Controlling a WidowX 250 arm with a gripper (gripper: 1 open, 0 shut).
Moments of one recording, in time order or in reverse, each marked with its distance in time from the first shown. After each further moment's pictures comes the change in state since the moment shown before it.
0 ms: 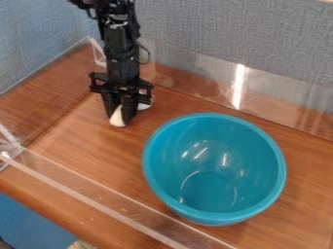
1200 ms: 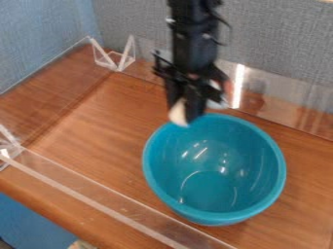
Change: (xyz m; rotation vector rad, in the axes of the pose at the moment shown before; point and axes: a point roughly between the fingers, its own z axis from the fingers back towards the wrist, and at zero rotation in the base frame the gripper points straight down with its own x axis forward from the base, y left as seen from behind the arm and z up) arm -0.065 -0.148 0.073 -0.031 -0.048 -0.460
